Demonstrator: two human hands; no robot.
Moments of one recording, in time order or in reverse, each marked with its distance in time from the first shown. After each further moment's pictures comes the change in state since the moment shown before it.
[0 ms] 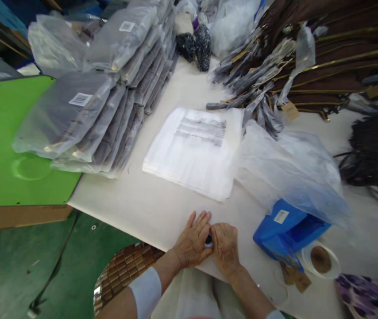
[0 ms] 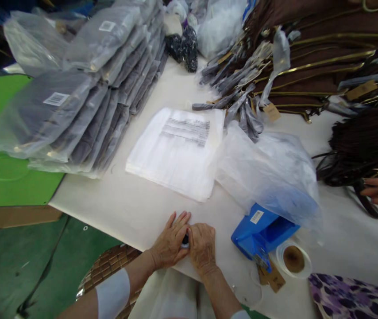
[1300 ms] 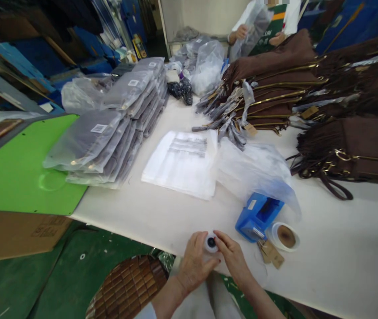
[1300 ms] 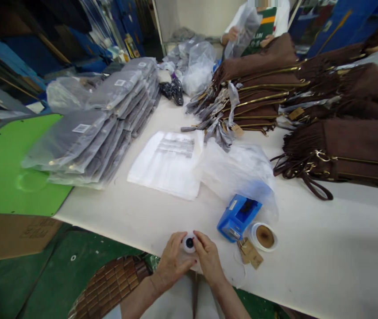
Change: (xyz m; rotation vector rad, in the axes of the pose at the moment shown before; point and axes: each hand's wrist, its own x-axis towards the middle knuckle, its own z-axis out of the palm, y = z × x) left_hand -0.021 0.072 0.028 -0.186 0.498 -0.269; right_hand -0.041 0.000 -0.052 0.879 -0.039 0.643
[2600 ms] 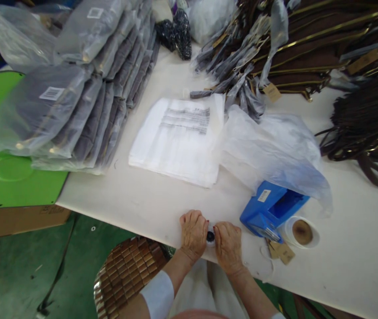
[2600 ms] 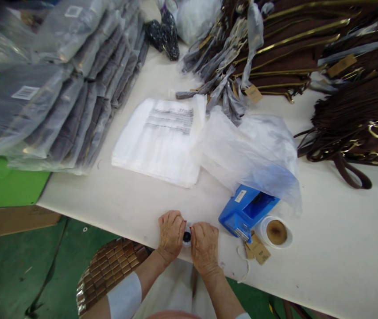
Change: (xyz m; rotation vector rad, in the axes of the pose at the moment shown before) left_hand 0.033 -0.015 0.026 0.412 -0.025 0.057; right_hand 0.014 0.032 0.008 -0.878 0.176 -0.644
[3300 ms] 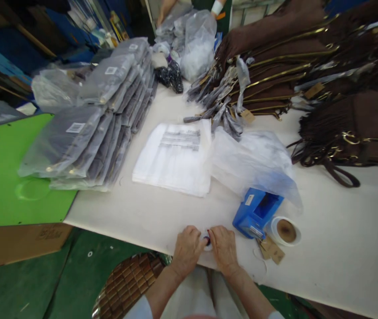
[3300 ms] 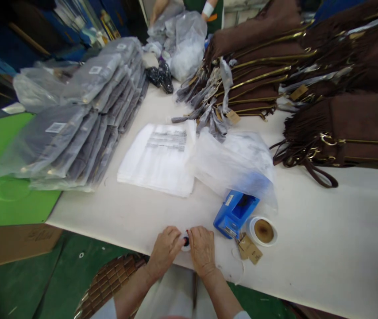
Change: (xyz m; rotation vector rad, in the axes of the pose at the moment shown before) left_hand -0.004 0.000 -0.033 -0.280 -0.303 -0.159; right_hand 0.003 -0.001 -0.002 -0.026 -0.017 0.003
